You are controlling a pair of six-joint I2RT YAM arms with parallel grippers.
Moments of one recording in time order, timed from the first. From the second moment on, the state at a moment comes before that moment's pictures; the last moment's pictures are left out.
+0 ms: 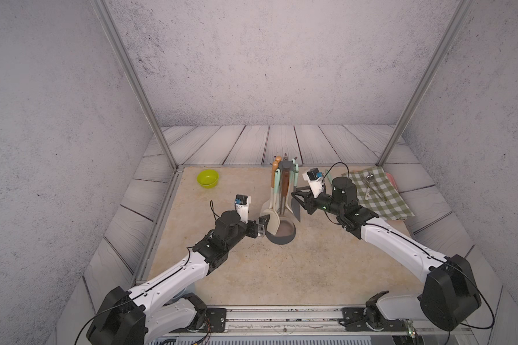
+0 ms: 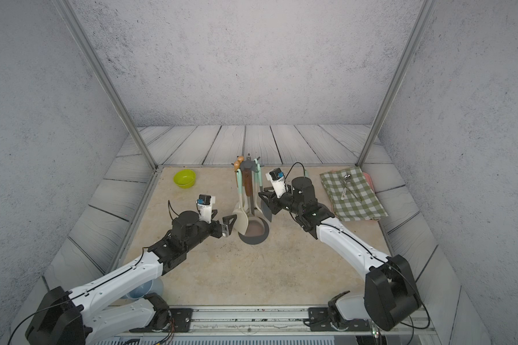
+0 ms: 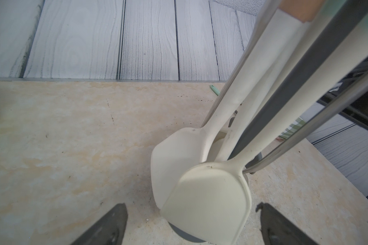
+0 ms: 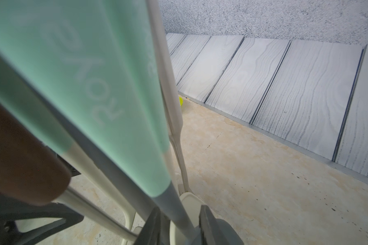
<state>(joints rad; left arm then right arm) -0.65 1.08 0.59 0.15 -0.03 -0.34 0.50 1.37 0.98 0.06 -0.42 0.00</state>
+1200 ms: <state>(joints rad) -0.65 1.05 0.58 0.17 0.00 -0.34 0.51 1.22 0.98 -0.17 -0.18 -0.01</state>
